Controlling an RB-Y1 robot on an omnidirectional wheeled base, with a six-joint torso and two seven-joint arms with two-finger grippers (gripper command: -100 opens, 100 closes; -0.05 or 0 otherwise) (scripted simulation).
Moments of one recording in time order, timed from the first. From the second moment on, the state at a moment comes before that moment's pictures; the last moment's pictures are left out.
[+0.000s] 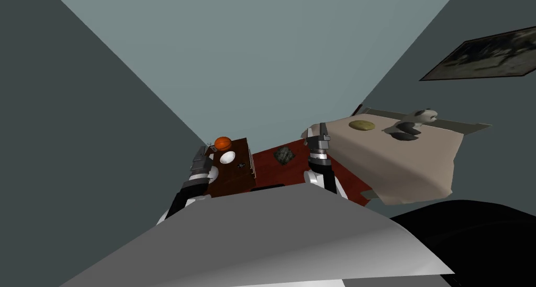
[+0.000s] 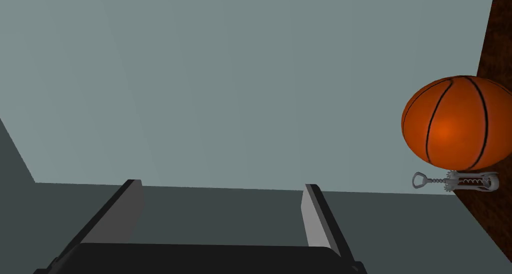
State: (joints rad) left arm 0.59 0.16 0.12 -2.17 0.13 -0.18 -0.06; right arm 0.50 0.00 -0.07 -2.23 -0.02 -0.56 -0.13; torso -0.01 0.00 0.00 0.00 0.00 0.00
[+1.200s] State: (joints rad) left arm 0.63 0.23 0.17 -2.02 0.21 0.10 0.00; right arm 0.51 0.00 -0.07 -2.23 -0.02 -0.56 -0.13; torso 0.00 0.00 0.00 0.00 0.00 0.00
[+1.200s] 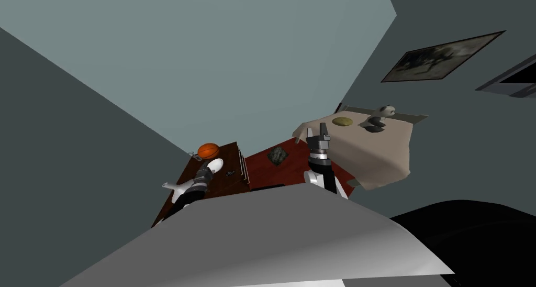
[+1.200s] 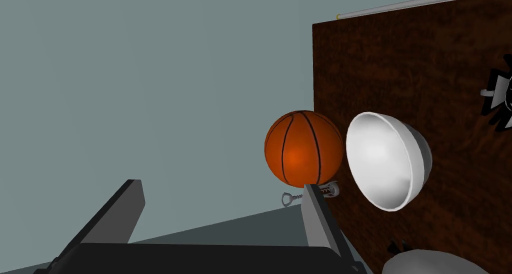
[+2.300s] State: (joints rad) left arm 0.70 0.30 0.21 -1.85 0.30 0.36 0.08; right arm 0.51 0.00 -0.07 -2.23 -0.02 -0.56 -0.13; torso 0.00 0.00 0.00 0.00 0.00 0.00
